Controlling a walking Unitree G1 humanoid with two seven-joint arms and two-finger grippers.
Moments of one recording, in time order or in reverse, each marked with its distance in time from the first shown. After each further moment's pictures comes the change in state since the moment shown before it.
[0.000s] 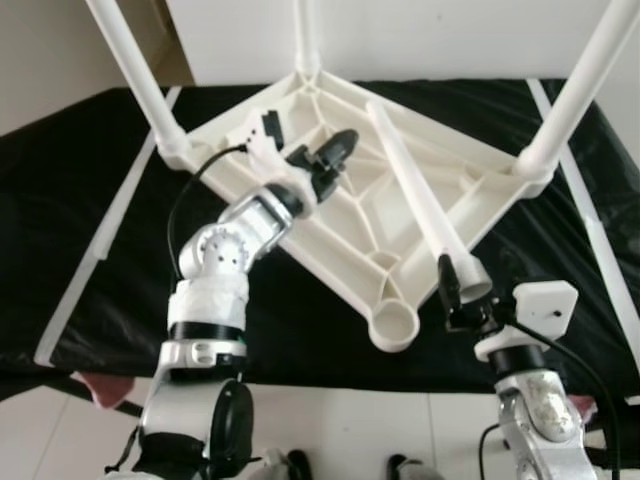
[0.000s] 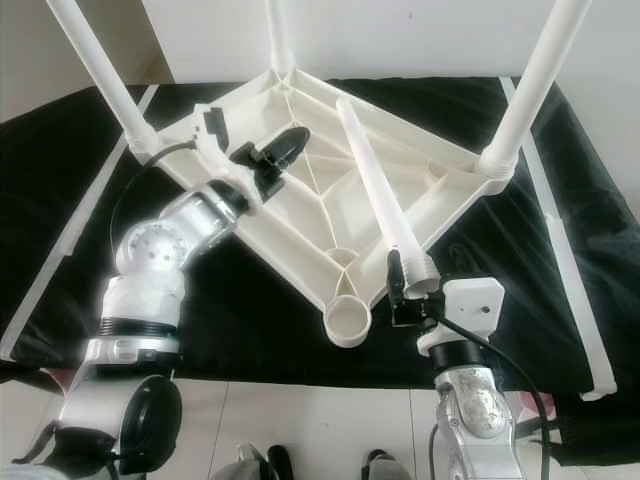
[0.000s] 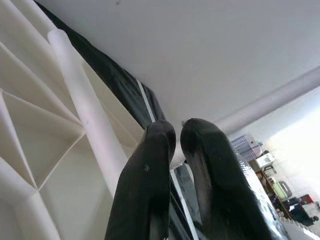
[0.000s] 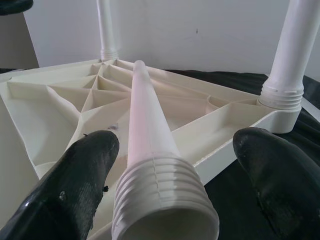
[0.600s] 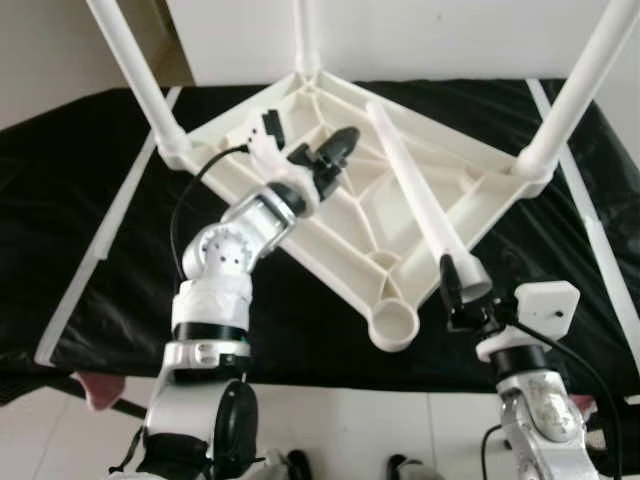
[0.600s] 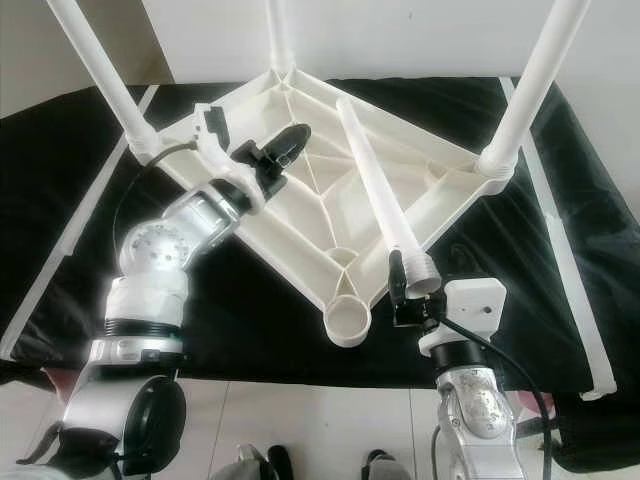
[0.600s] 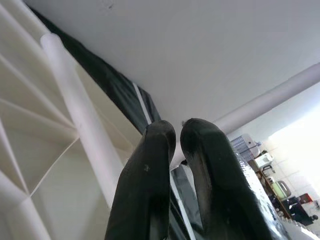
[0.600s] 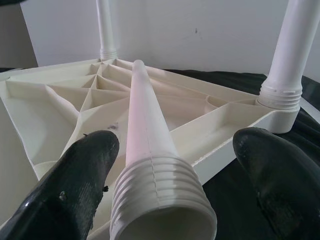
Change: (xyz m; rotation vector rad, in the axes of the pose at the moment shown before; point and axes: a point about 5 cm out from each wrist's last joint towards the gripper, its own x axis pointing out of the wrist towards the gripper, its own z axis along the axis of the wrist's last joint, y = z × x) left arm 0.001 -0.006 0.001 0.014 -0.011 -0.020; right arm 0.000 -0.001 0.000 -0.003 0.001 0.003
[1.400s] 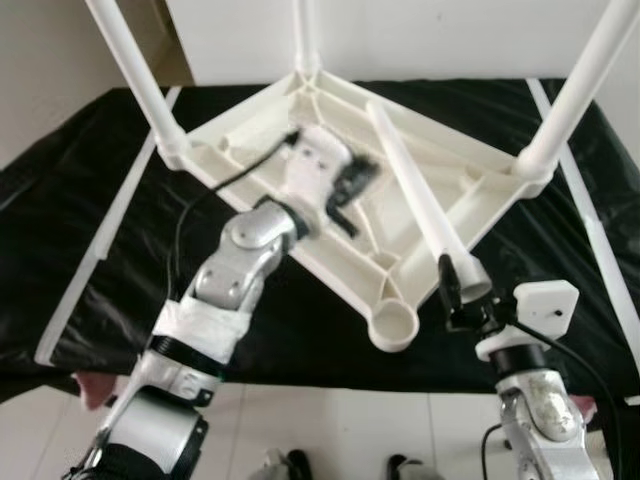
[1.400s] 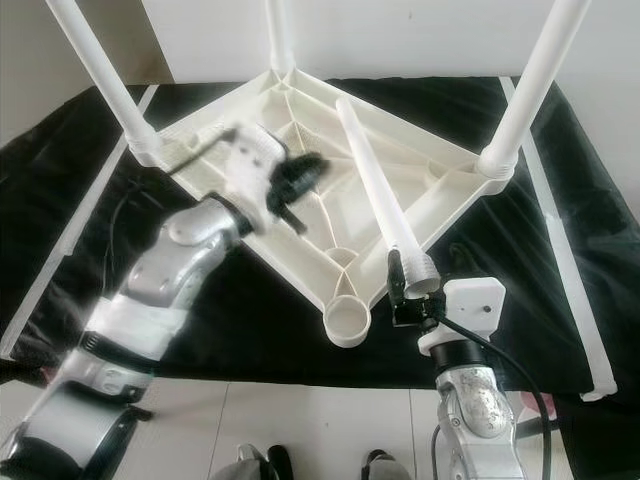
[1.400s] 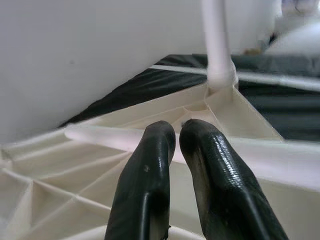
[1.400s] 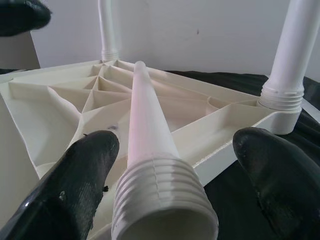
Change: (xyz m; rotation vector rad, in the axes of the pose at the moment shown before) left arm -0.008 -0.011 -0.041 1.204 0.223 -0.216; right arm 0.001 0.001 0.000 0.002 -0.003 0.004
